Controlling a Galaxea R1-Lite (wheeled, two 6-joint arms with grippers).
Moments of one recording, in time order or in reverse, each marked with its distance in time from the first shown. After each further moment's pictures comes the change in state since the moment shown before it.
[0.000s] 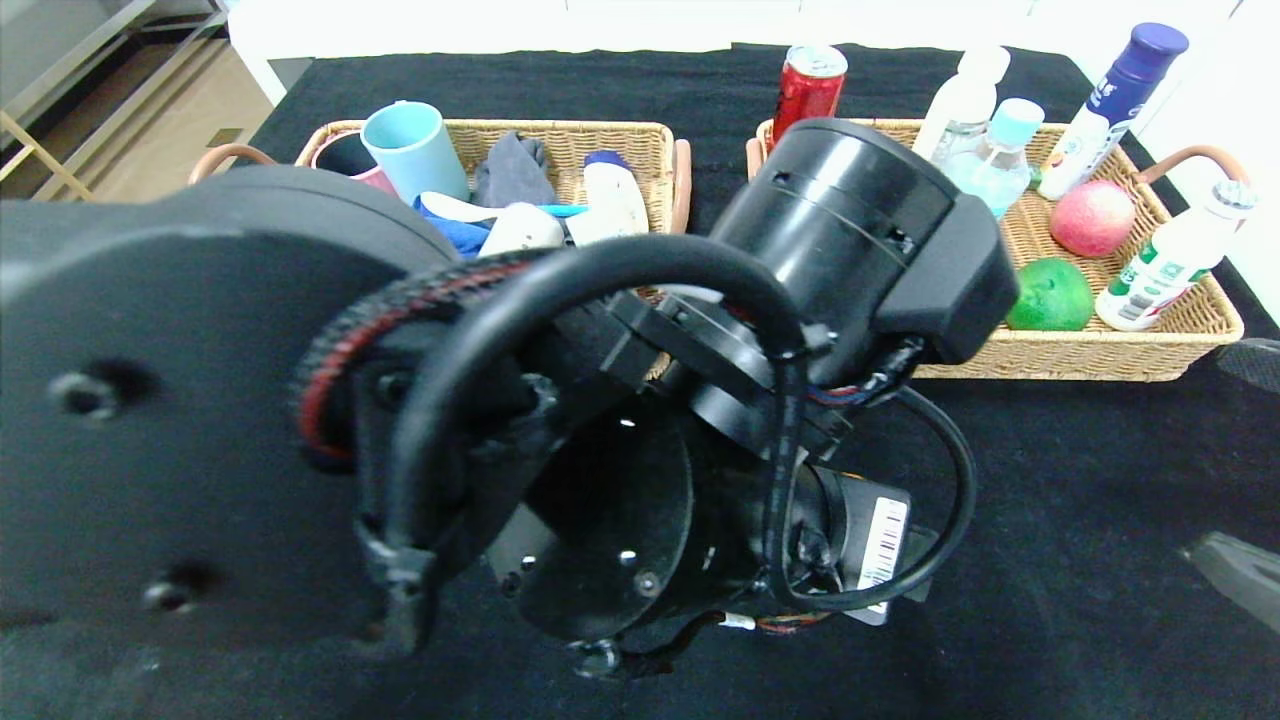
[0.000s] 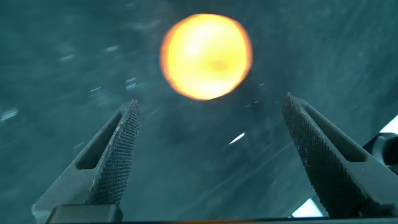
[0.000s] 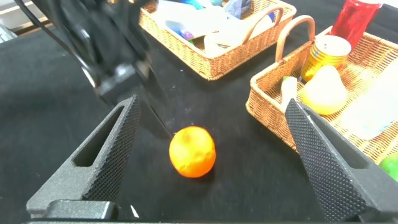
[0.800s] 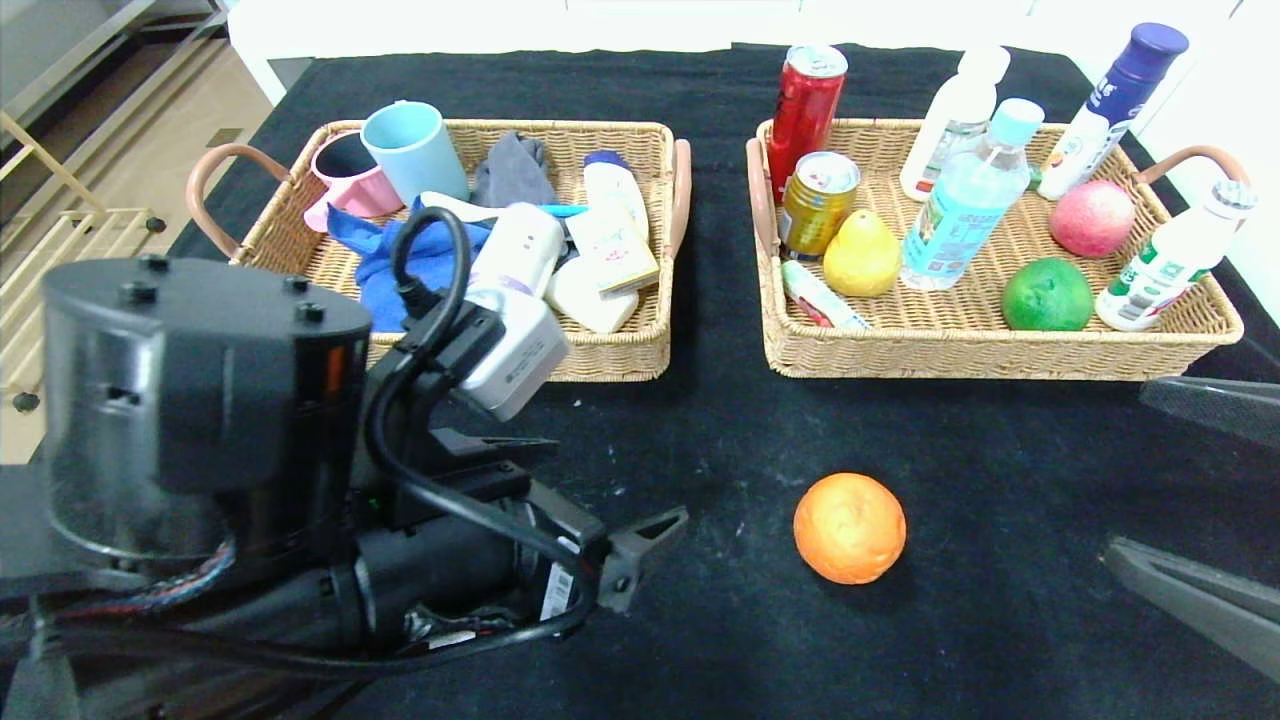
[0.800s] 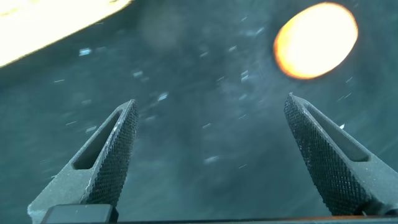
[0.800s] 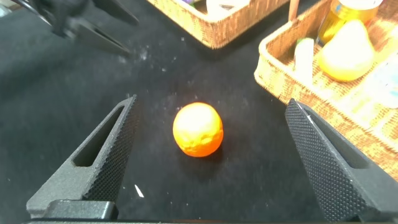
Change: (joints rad) left arm 0.211 -0.432 0.793 -0.689 -0.029 0.375; right arm -0.013 0.068 -0.049 0.132 -0.012 0.002
